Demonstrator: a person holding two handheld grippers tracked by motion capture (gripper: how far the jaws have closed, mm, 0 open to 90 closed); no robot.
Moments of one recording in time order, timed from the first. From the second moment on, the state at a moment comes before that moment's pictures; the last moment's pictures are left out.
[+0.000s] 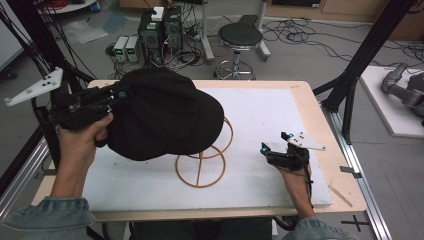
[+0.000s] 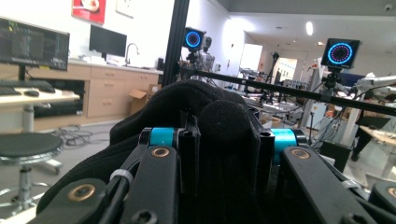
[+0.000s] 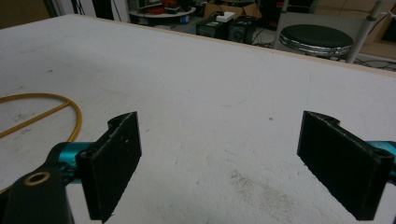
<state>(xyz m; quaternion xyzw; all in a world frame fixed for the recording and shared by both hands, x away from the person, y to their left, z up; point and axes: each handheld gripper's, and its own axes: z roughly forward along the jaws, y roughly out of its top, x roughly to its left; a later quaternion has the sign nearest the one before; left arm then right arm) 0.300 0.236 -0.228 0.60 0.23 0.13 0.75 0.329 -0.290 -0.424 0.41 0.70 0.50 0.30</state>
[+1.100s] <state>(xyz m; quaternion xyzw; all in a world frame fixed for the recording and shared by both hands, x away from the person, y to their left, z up) 0.336 0.150 -0.272 0.69 0.22 0.09 0.68 0.330 -0.291 -0.425 0.41 0.71 0.49 0.29</state>
